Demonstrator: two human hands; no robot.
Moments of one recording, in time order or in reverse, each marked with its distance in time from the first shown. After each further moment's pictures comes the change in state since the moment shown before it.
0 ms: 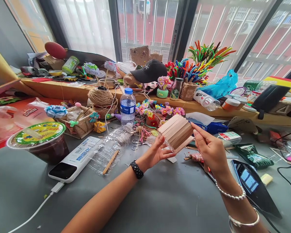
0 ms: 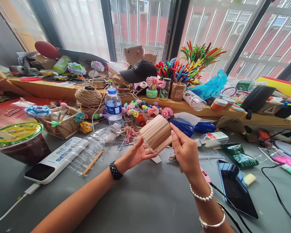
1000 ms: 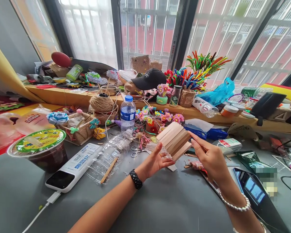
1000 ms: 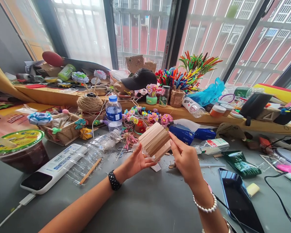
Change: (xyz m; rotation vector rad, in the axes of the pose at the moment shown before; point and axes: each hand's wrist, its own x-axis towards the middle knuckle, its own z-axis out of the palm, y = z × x) left_hand -0.001 -0.002 -0.001 -0.020 -0.014 -0.010; right_hand 0.006 0.008 -0.005 -0.103 -0.070 -0.104
